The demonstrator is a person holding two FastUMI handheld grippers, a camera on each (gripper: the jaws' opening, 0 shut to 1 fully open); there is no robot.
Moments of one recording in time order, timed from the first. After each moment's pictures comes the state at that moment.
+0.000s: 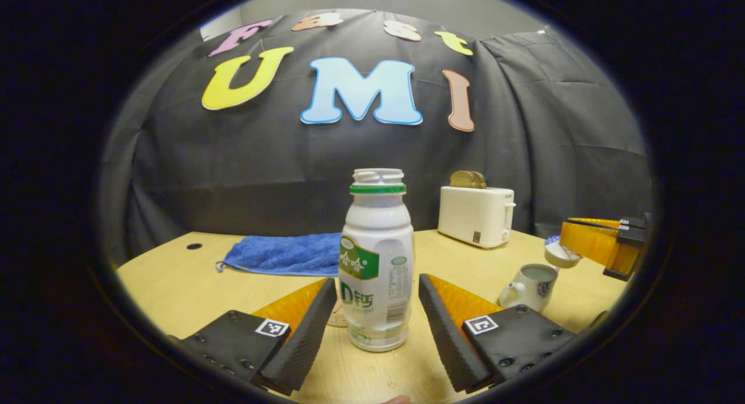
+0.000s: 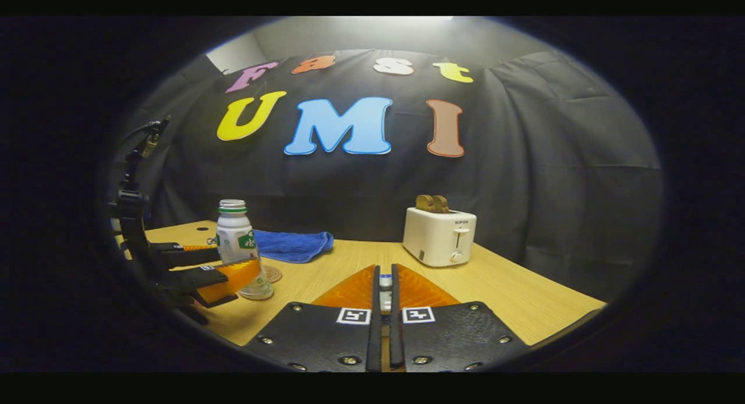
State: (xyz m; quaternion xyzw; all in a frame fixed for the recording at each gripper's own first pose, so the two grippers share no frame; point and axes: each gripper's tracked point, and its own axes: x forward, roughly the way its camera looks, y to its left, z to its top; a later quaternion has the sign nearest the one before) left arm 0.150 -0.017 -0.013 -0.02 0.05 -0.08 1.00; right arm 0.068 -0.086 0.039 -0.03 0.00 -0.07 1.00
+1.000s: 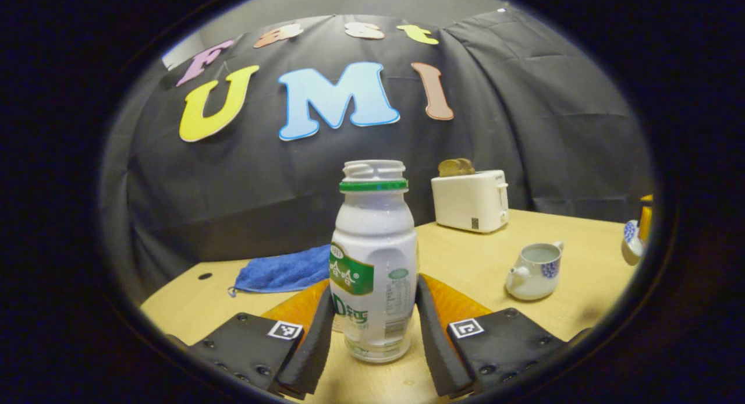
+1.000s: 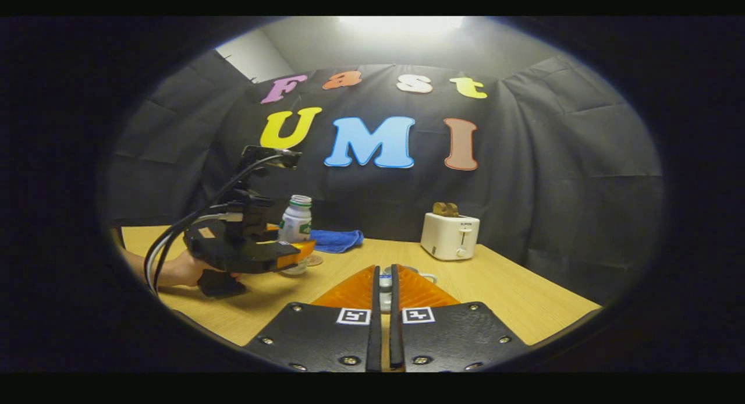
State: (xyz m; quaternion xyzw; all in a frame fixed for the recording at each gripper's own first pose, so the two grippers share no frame) left arm 0.133 -0.019 0.004 0.11 0.04 -0.08 0.99; right arm -0.062 -0.053 0.029 -0.05 -0.02 0.01 1.00
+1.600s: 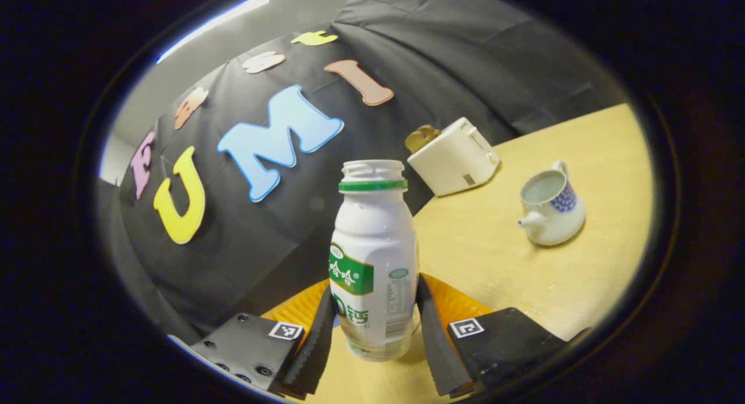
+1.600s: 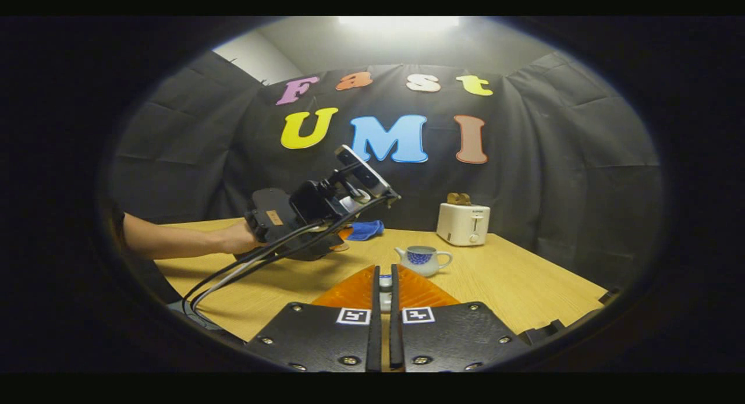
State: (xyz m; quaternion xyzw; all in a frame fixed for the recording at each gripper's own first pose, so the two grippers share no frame) left arm 0.154 -0.037 0.004 0.38 0.03 -0.07 0.92; right arm -0.115 -0.037 0.007 -0.04 -0.01 0.04 1.00
